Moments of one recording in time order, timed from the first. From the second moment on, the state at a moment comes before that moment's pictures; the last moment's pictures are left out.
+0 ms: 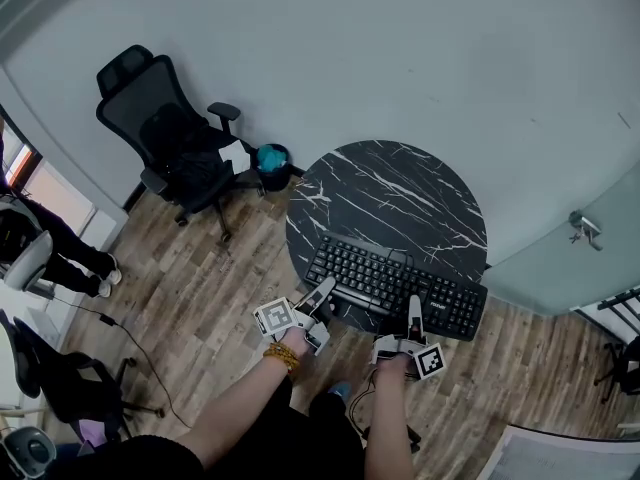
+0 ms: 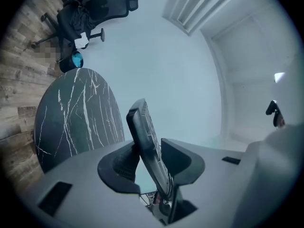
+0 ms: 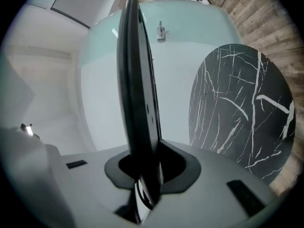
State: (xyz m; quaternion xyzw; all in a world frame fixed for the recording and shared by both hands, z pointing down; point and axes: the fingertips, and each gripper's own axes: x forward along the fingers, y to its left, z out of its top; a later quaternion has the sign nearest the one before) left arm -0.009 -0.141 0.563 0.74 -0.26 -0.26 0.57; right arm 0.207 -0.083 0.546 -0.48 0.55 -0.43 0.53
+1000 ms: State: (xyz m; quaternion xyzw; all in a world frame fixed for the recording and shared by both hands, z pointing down) left arm 0.023 -0.146 0.479 0.91 -0.40 0.07 0.05; right arm 0.200 -0.080 0.558 -0.49 0.55 -0.43 0.52
